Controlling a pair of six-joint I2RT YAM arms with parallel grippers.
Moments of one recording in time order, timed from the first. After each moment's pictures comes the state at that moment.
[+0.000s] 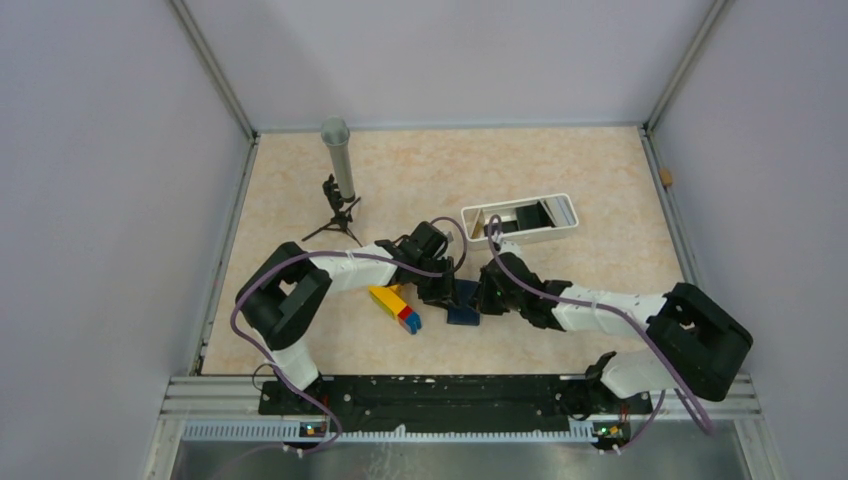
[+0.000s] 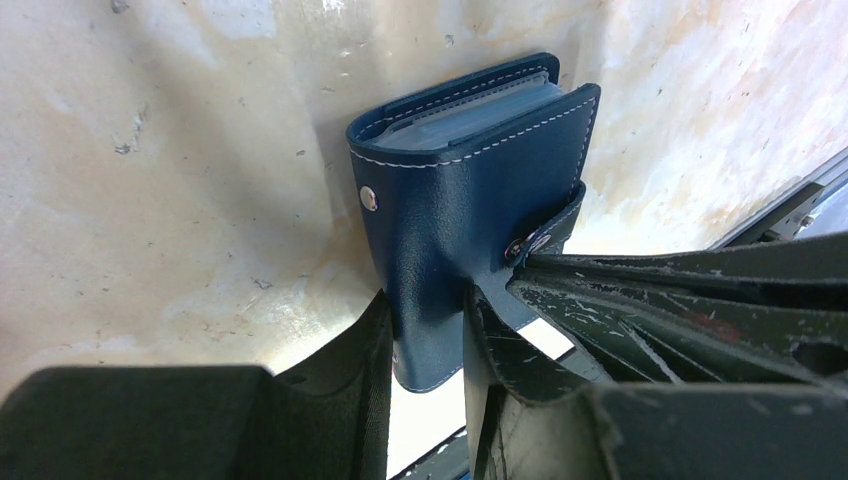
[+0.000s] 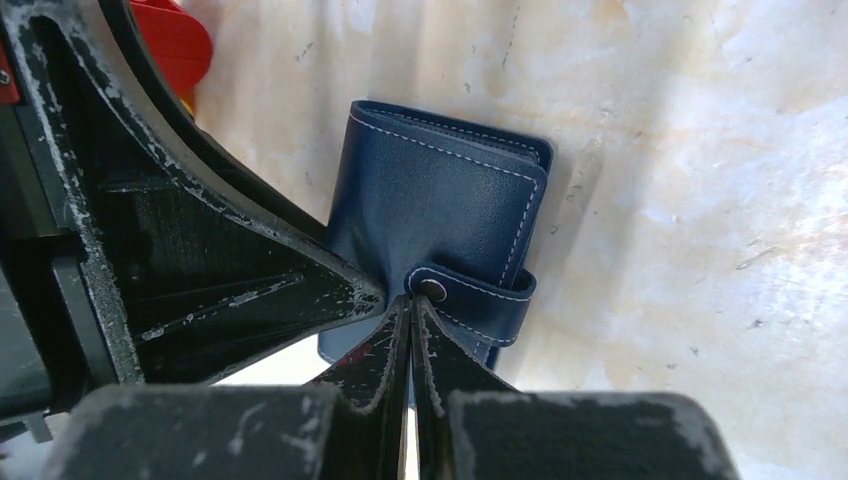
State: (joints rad) left arm -0.78 1.74 0.95 -0.24 0.34 -0.77; right arm 0.88 1.35 0.55 0.01 0.11 0.84
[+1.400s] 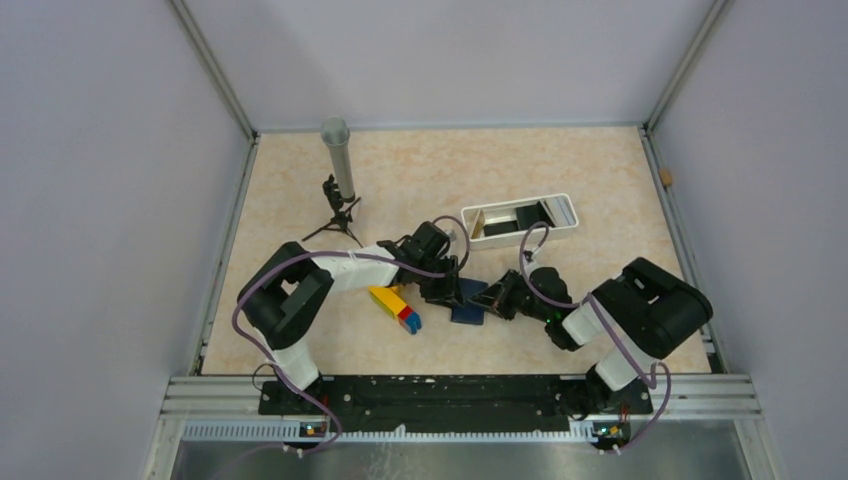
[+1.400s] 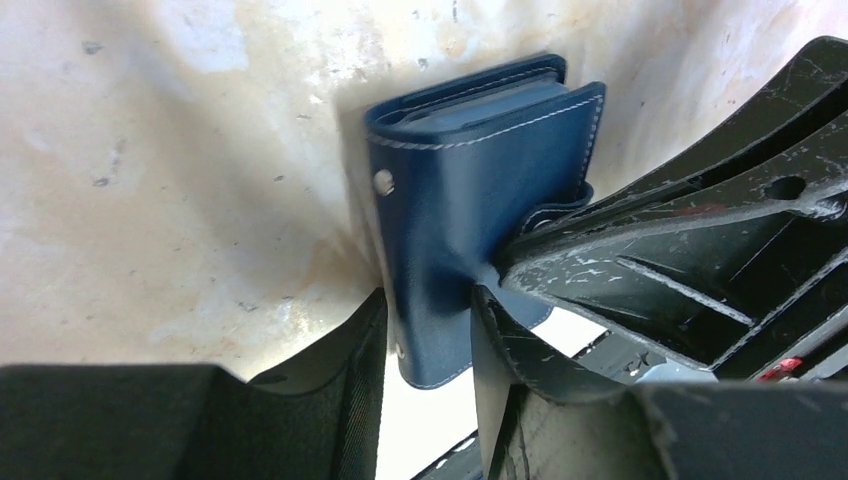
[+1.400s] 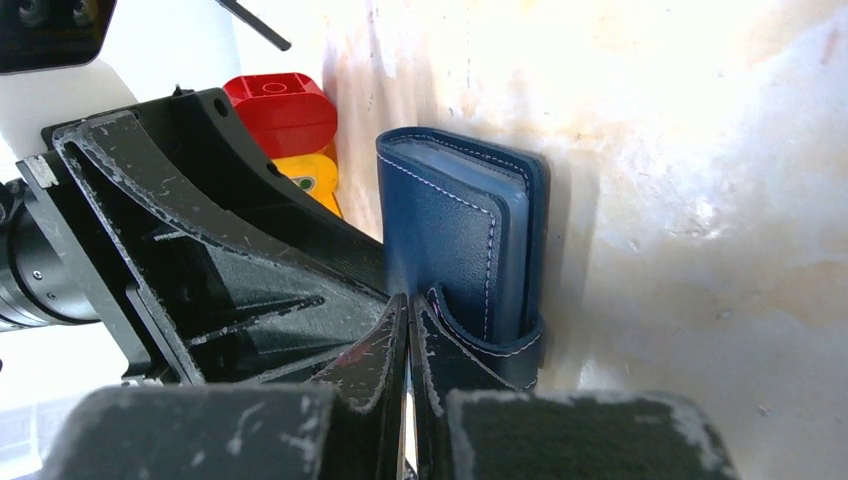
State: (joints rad) left arm -0.78 1.76 0.96 -0.21 0.33 -0.76; right arm 0.61 1.61 0.16 0.97 -0.30 1.21
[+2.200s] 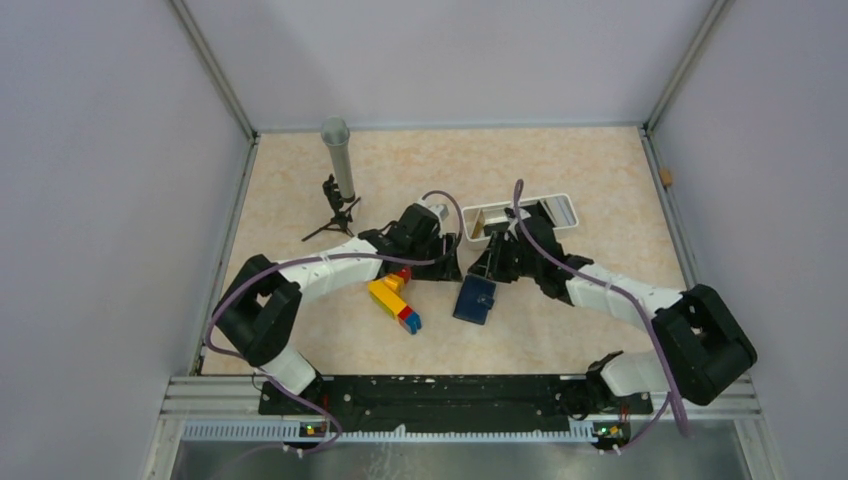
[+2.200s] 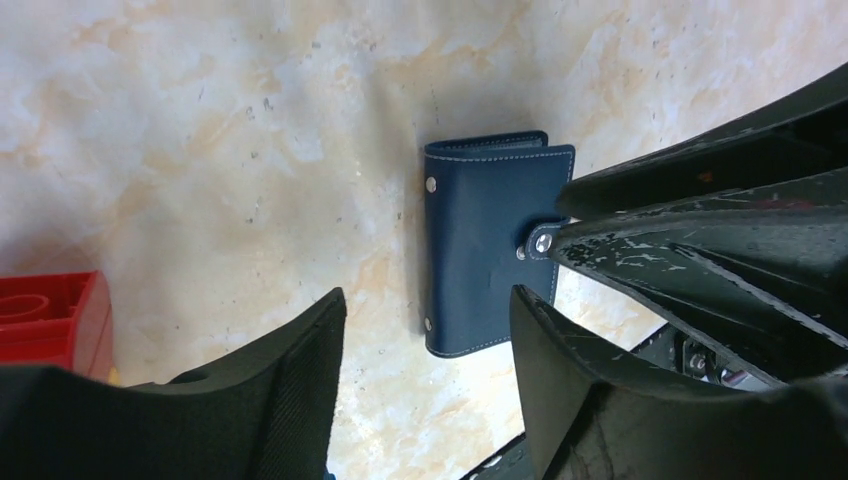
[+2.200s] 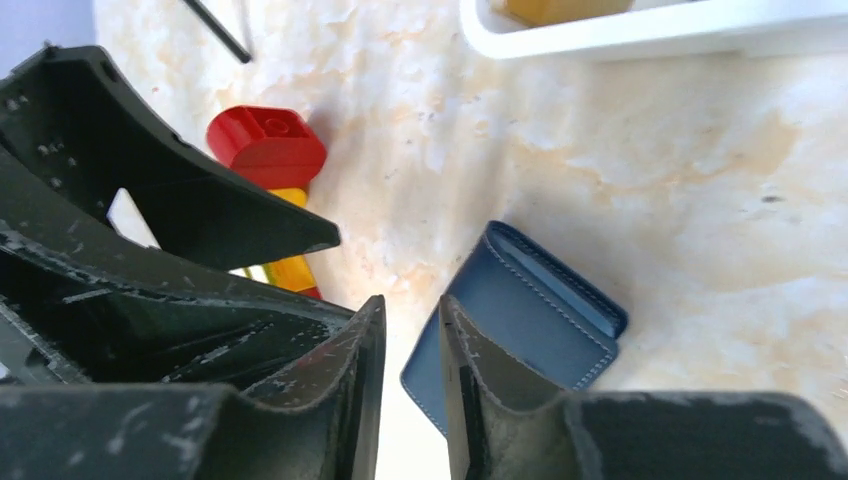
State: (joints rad) left arm -0.75 1.61 0.99 -0.27 0.20 -0.64; right arm 0.59 1.35 0.59 0.13 -0.26 0.76
